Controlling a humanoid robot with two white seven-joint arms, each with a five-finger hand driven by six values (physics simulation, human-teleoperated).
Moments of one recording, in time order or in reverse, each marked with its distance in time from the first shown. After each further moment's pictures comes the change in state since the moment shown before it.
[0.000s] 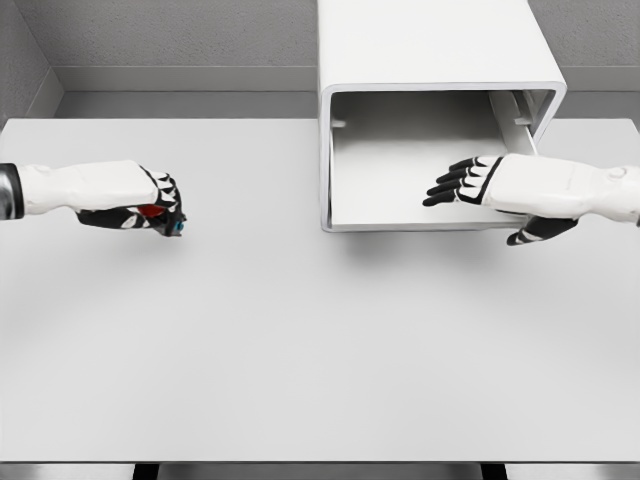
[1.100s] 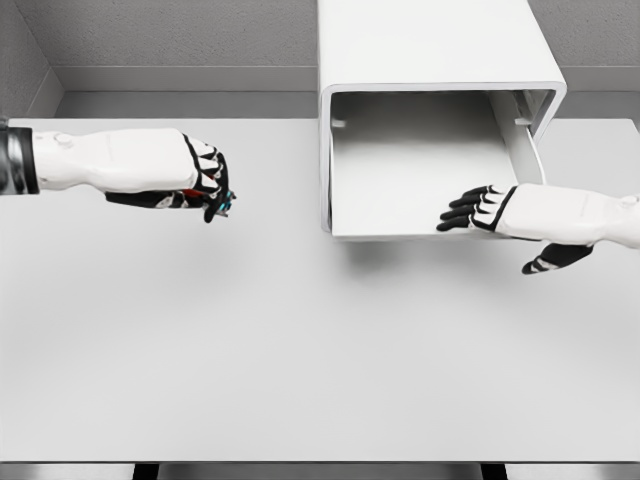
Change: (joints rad) left arm -0.110 0.008 -0.002 -0.231 0.021 -0.001 -0.001; right arm 0.075 -0.073 0.004 -0.029 -0.039 -0.001 0.000
